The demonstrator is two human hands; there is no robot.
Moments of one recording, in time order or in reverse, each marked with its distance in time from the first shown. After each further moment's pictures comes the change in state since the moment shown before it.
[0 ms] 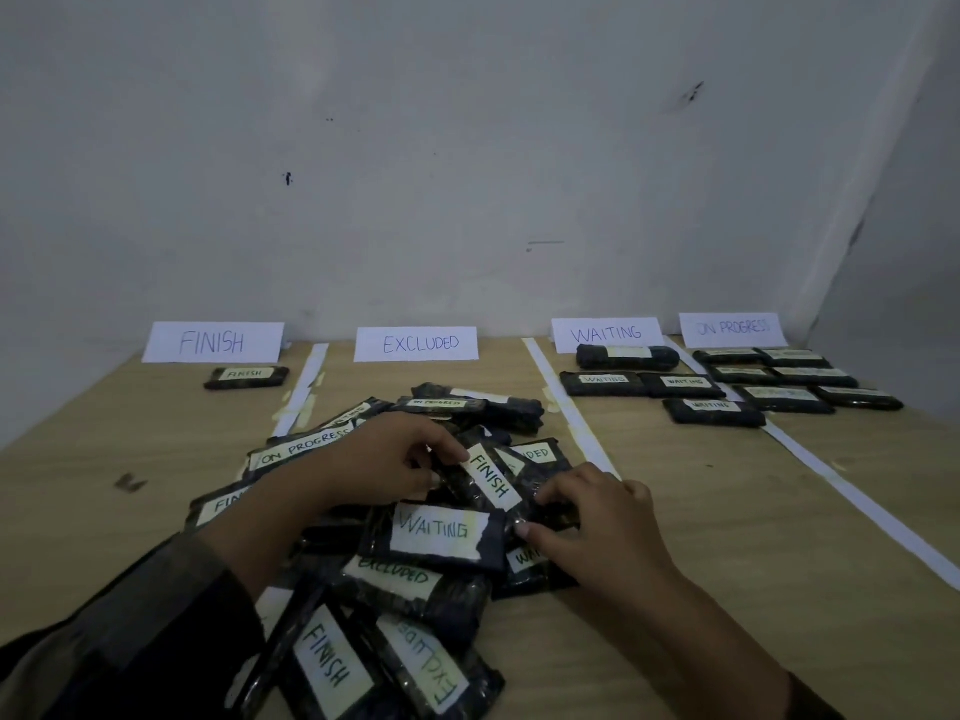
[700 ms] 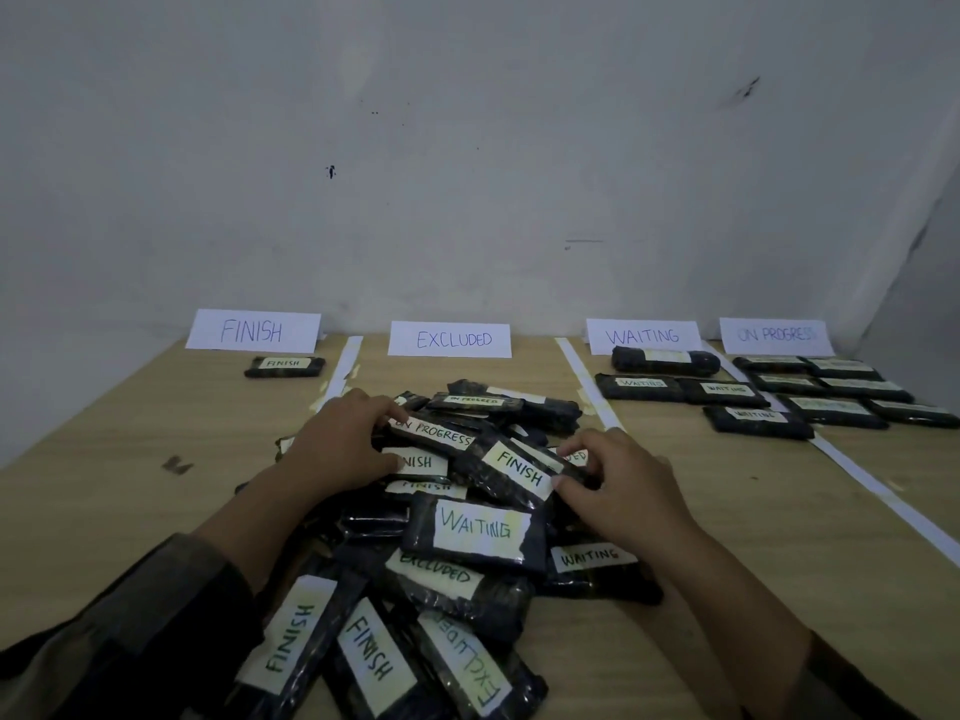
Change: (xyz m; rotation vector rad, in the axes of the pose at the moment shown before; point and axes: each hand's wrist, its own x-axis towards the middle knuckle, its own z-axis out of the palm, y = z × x) left_hand -0.017 -0.065 -0.012 0.248 0.281 -0.332; right_hand 0.036 -0.021 -0.009 0.037 -0.014 0.034
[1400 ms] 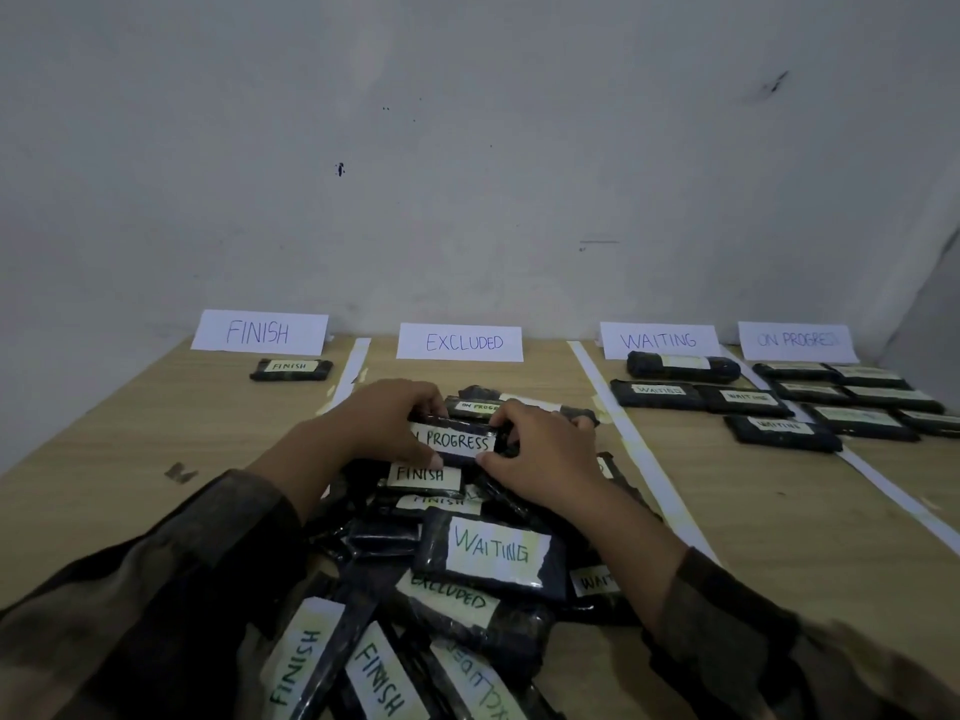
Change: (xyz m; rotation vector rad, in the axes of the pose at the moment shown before) left_hand 0.045 0.010 -0.009 -0.042 -0.190 0.131; right_hand 0.064 -0.049 0.045 -0.102 -0.074 -0.093
